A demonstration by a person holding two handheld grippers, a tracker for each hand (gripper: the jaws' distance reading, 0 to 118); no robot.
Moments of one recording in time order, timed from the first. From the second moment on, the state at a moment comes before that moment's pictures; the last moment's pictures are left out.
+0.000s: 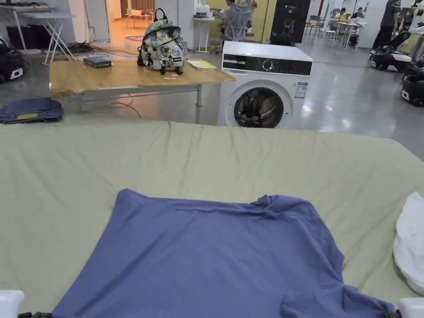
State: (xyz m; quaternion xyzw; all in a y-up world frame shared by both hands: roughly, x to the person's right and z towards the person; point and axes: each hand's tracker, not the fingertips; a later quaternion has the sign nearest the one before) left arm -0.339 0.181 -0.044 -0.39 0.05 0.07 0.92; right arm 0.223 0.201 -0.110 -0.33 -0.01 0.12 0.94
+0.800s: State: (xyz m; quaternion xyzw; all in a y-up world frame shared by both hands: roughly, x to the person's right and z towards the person) left arm -0.358 0.140 -0.066 -0.47 0.04 0.13 0.87; right arm 0.233 0.147 -0.127 -0.46 0.01 0.11 0.88
